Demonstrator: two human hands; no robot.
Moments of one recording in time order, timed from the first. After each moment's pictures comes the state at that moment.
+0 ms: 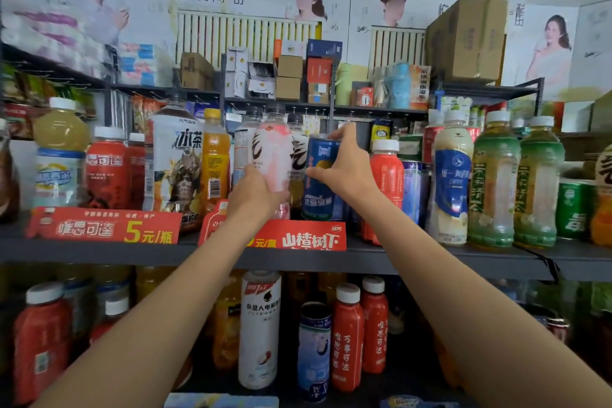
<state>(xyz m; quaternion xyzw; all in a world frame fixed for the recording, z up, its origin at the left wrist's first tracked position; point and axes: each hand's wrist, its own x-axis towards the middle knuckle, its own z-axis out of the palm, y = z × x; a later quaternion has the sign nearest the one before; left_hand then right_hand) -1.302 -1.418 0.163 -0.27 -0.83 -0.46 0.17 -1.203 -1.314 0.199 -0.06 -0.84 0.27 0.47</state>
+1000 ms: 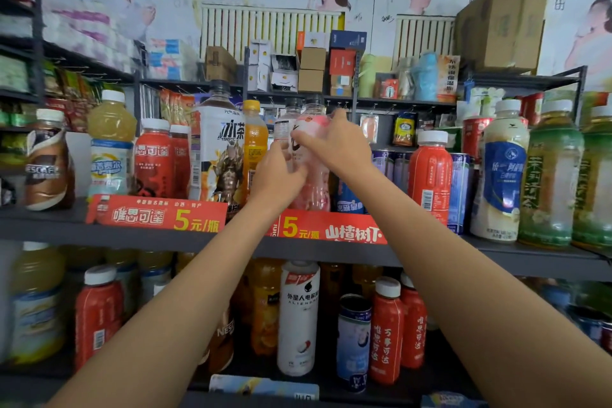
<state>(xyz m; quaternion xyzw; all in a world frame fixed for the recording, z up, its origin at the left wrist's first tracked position) -1.311 -1.454 0.167 -0.36 -0.72 -0.55 0.21 -1.265 -1.360 0.214 -0.14 -0.86 0.15 0.46</state>
